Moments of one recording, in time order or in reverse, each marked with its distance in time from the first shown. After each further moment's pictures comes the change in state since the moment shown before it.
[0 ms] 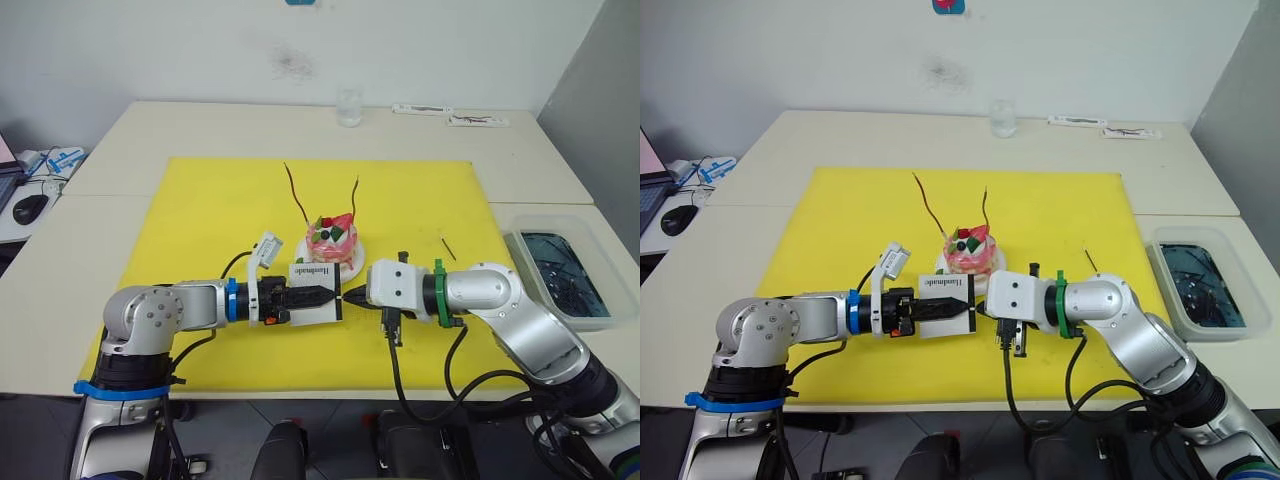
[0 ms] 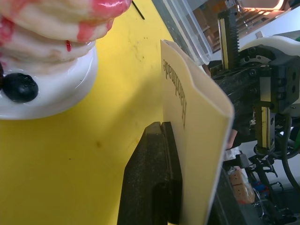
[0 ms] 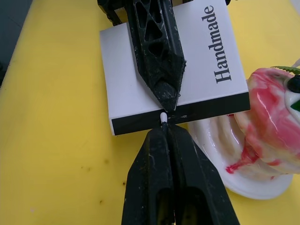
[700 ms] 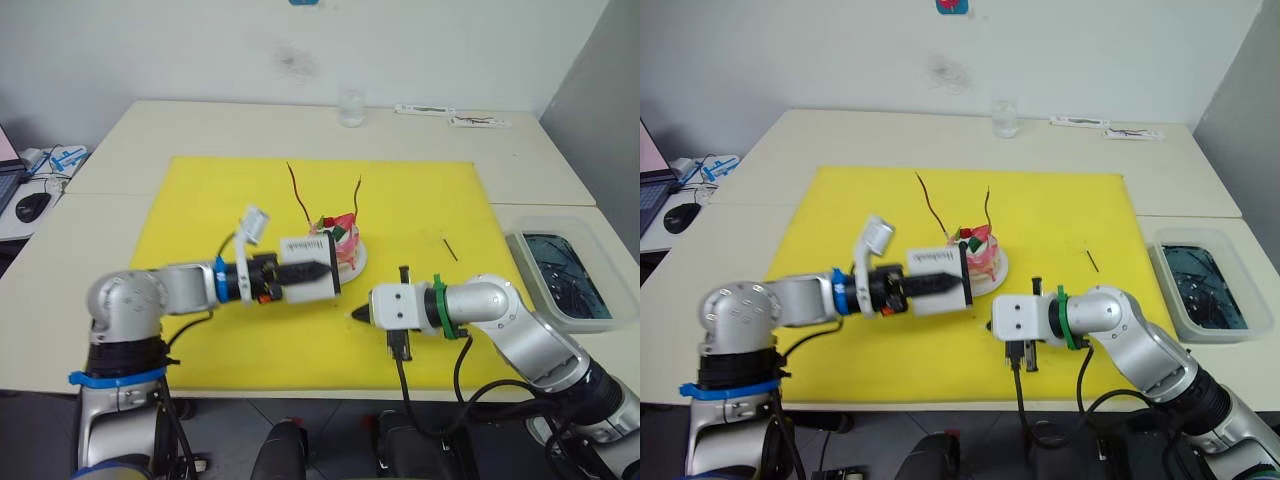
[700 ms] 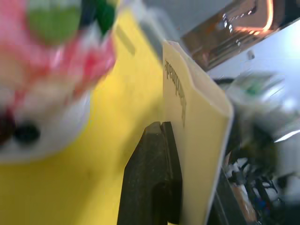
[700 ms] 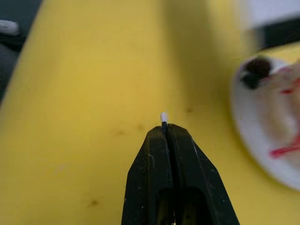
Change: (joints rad) left arm -0.126 0.013 0.196 0.015 -0.140 0.082 0.105; right arm 0.066 -0.056 0.056 0.013 -0.067 -0.084 0.093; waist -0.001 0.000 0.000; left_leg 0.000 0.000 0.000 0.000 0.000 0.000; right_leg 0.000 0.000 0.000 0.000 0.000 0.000
